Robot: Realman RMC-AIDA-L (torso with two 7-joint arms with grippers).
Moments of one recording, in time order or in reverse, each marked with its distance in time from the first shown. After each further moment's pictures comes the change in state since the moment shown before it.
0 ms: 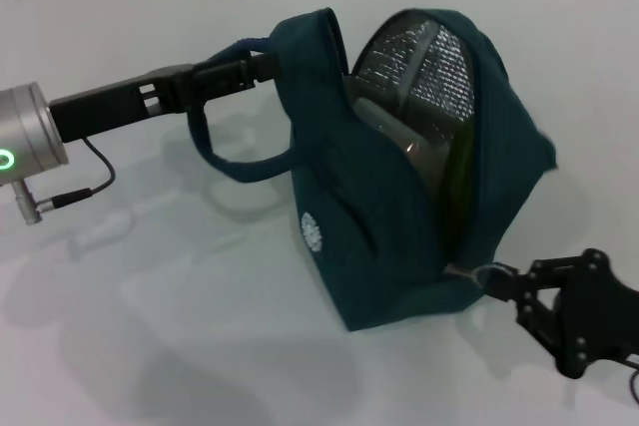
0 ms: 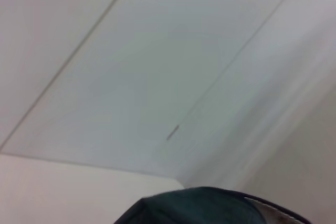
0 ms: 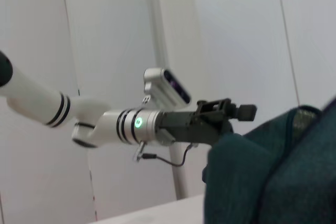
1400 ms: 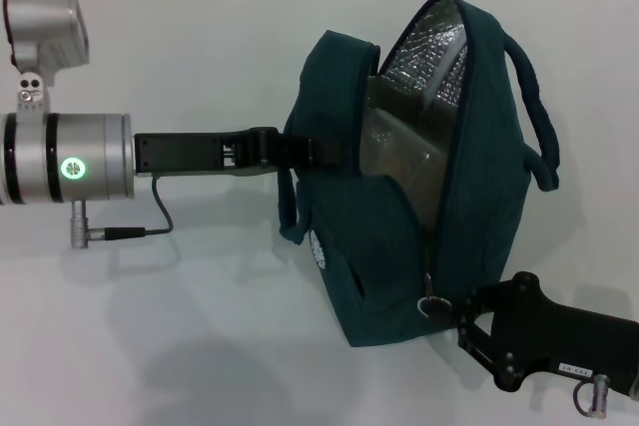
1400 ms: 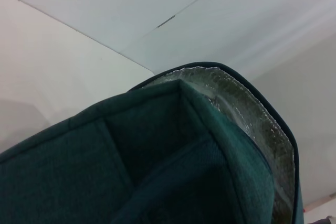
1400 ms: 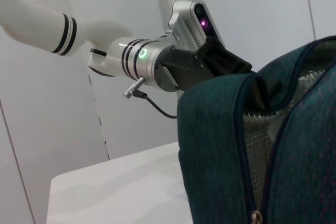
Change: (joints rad) left arm -0.078 -0.013 0.149 -0.008 0.137 0.027 -0.343; right arm 0.062 0.032 -0.138 0.002 0.004 0.200 0.055
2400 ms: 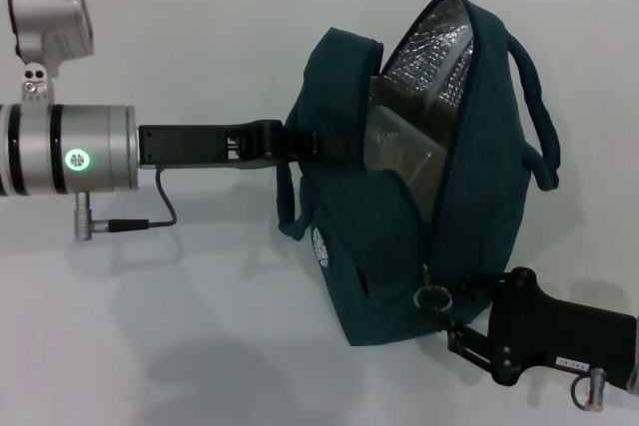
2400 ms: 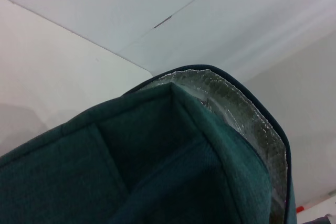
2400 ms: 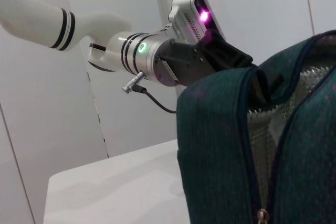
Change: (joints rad) left arm -0.016 0.002 0.000 0.000 0.000 -0.002 -0.005; right arm 0.014 0.000 0.000 0.002 -0.001 0.013 0.010
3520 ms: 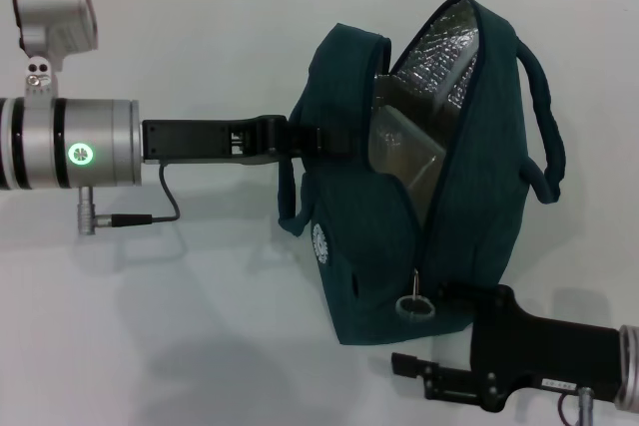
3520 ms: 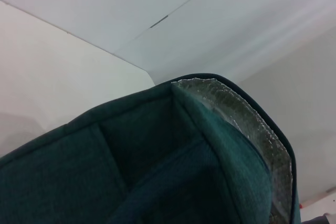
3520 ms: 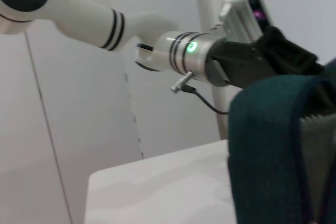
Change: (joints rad) left arm -0.012 0.000 0.000 0.000 0.000 0.002 -0.004; right arm 0.007 0.008 -0.051 -0.032 -0.023 -0.033 0.000
